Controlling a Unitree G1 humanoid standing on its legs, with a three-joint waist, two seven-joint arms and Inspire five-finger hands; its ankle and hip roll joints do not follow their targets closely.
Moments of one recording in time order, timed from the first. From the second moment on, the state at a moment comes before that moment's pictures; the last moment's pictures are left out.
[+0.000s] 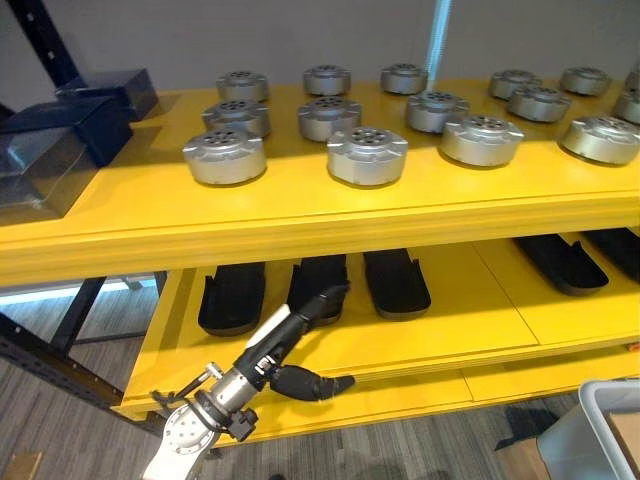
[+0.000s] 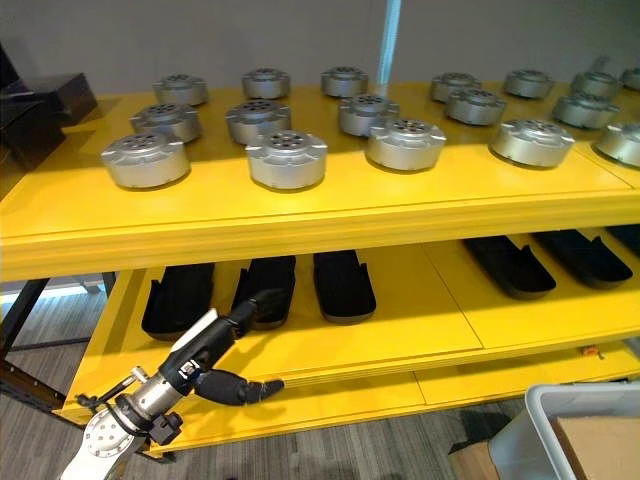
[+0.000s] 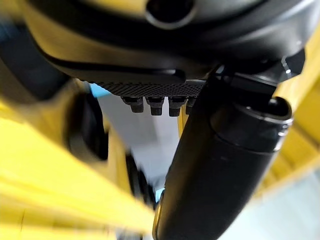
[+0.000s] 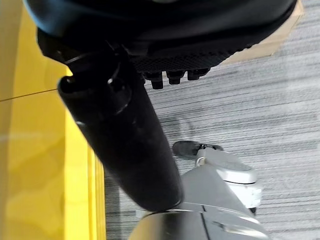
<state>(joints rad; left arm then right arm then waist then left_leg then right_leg) 0.13 0.59 -0.34 0.02 -0.36 -0.55 -0.49 0.11 -0.33 0.14 1.06 0.15 0.13 -0.07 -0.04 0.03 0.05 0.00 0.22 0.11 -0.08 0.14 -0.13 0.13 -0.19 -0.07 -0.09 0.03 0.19</state>
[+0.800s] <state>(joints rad) 0.23 0.47 -0.32 0.75 -0.27 -0.09 -0.58 0.08 -0.39 0.14 1.13 0.12 0.14 -0.02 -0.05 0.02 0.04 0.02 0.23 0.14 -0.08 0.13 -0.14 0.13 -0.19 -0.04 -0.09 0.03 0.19</state>
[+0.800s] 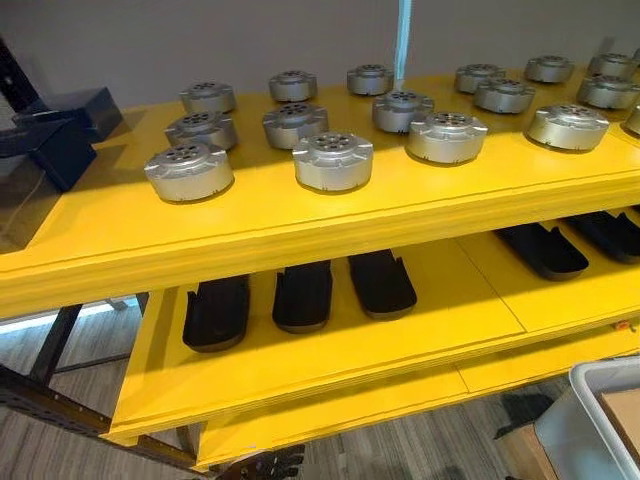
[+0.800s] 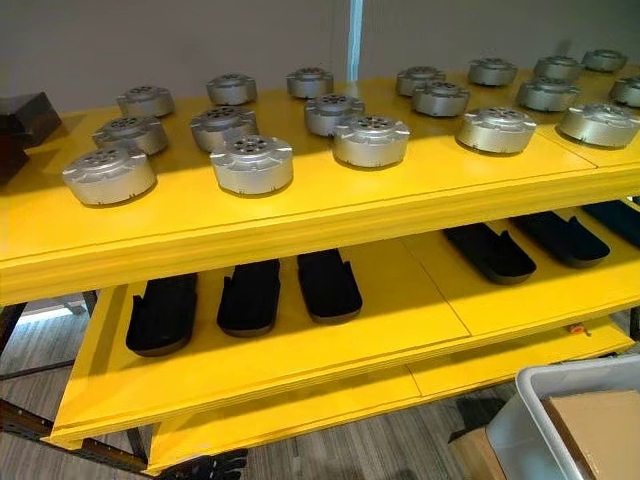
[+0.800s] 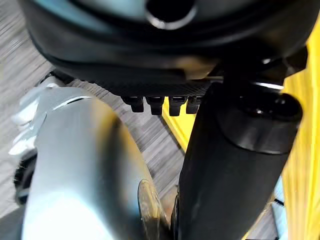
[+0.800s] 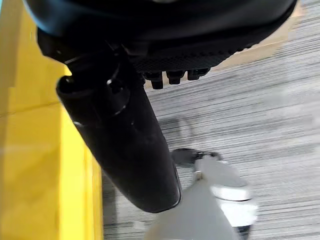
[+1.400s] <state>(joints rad) 0.13 0.29 -0.07 1.19 -0.27 -0.07 -0.33 0.08 -0.31 0.13 1.25 0.08 0.16 0.01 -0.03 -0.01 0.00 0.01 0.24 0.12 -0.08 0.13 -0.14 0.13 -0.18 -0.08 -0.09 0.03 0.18</state>
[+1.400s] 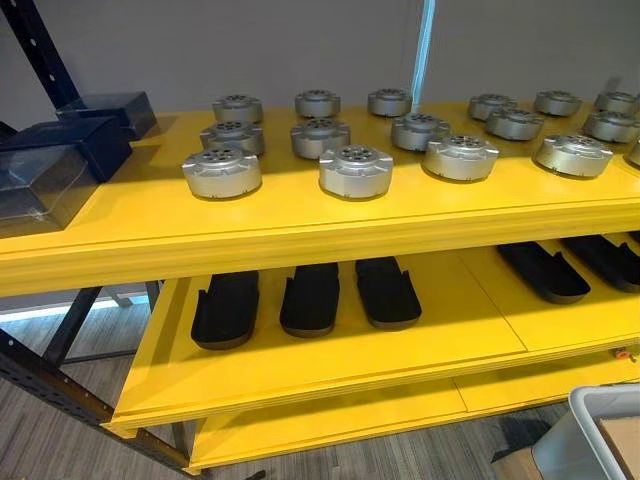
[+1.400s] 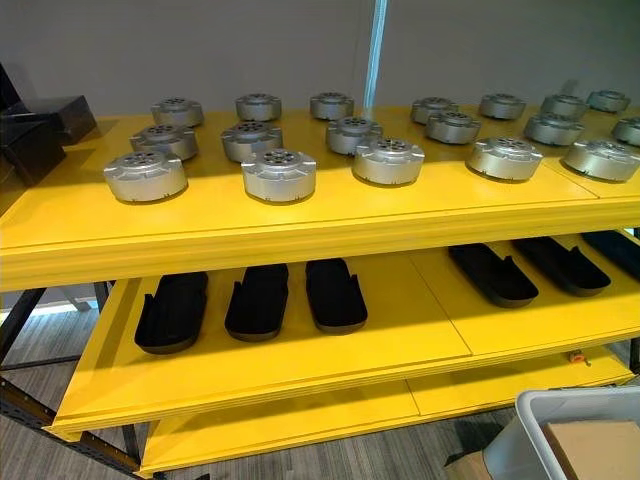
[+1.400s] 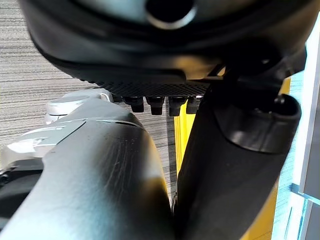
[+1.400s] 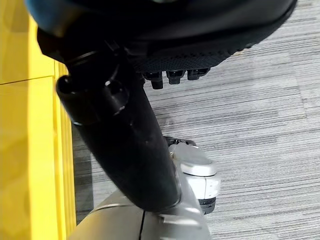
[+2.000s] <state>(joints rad) 0.30 0.33 -0.15 0.57 -0.31 -0.18 -0.41 0.26 -0.36 0.17 0.51 0.25 -0.07 0.15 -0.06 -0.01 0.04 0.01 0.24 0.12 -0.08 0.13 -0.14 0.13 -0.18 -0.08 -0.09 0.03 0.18</state>
